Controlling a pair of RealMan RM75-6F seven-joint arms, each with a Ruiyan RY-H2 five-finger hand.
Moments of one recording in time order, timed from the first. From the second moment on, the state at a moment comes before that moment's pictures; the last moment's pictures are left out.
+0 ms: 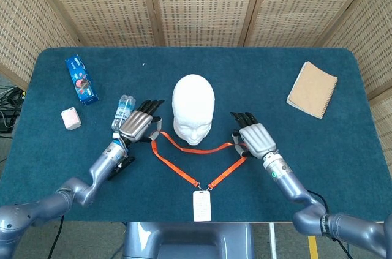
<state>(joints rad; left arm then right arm) -0.83 -1.77 -0.11 -0.91 1.46 0.94 -0.26 0.70 -1.49 0.15 -1.43 -1.26 0.94 -0.17</state>
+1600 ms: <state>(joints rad) -0.86 -1.41 -0.32 -1.36 1.37 1.16 -0.20 0.78 -1.08 0.41 -1.92 -1.08 1.10 -0.03</state>
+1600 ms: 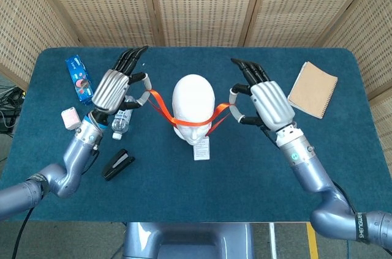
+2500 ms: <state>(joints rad) -1.03 -1.54 -0.42 -1.05 0.98 0.79 -0.09 1.02 -1.21 0.55 -1.56 -0.30 0.88 -0.06</state>
